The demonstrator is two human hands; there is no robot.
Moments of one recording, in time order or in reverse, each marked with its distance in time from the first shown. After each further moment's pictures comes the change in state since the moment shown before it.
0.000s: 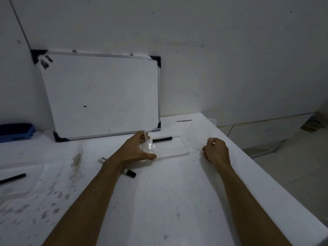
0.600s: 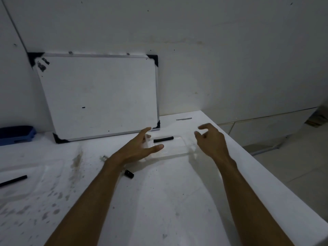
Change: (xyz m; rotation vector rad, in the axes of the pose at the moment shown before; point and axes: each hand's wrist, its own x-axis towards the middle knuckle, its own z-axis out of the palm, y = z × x) left_hand 0.004 0.015 0.007 -0.030 -0.076 -0.070; right_hand -0.011 -0.040 -0.011 -0.207 -0.101 -0.251
